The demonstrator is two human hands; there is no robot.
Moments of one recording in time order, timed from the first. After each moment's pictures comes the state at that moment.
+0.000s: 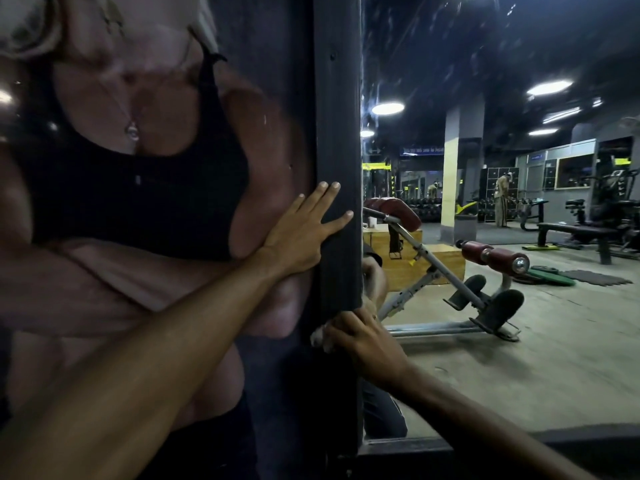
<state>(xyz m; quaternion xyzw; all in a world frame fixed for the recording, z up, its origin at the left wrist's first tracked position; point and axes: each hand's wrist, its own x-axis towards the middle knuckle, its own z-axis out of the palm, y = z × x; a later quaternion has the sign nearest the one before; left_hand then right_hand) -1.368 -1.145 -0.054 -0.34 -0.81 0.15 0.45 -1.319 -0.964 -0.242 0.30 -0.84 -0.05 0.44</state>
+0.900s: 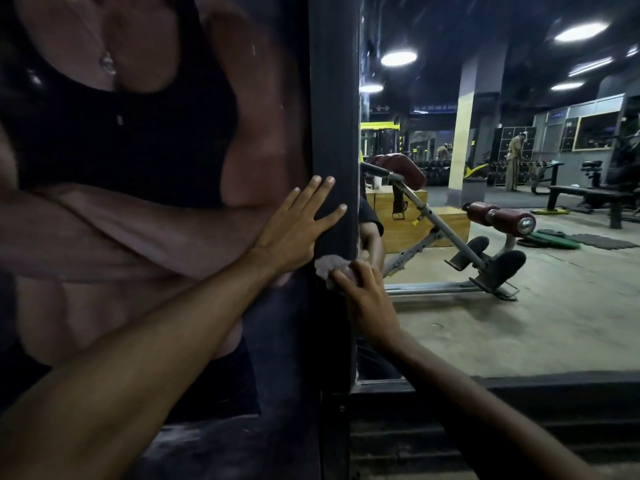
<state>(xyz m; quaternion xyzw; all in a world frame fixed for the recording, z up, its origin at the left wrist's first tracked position) -1.364 -1.147 -0.139 -0.32 -0.82 0.17 0.45 -1.326 -0.961 -0.281 0.19 -0.87 0.12 0.45</state>
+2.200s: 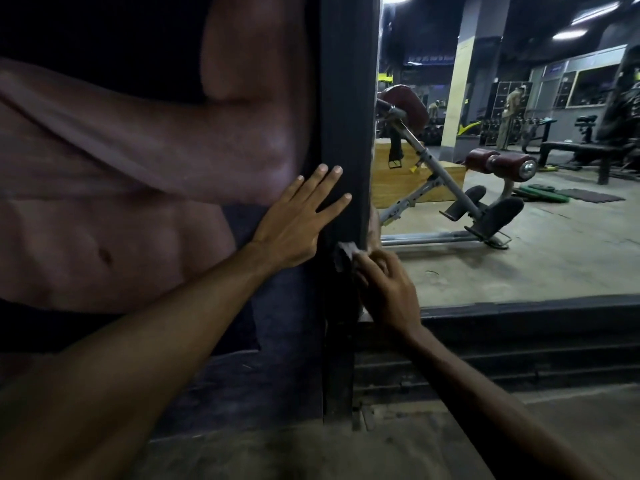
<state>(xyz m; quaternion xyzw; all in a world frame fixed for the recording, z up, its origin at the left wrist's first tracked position) -1.365 -1.163 -0.282 -0.36 -0.81 0.15 0.44 -1.301 -0.965 -0.409 0.13 -0.85 0.17 0.48</state>
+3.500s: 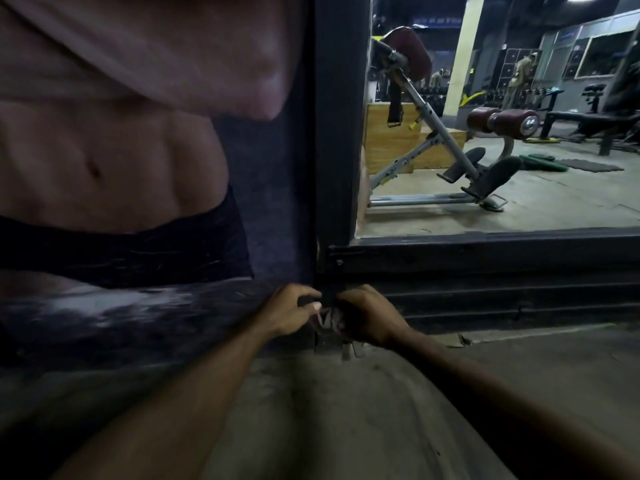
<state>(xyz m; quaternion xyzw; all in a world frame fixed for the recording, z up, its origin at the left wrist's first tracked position) -1.286 -1.180 -0.533 -0.21 -0.91 -0.36 -0.03 -1.235 -0.971 -0.550 0.18 -0.95 0.21 0.14</state>
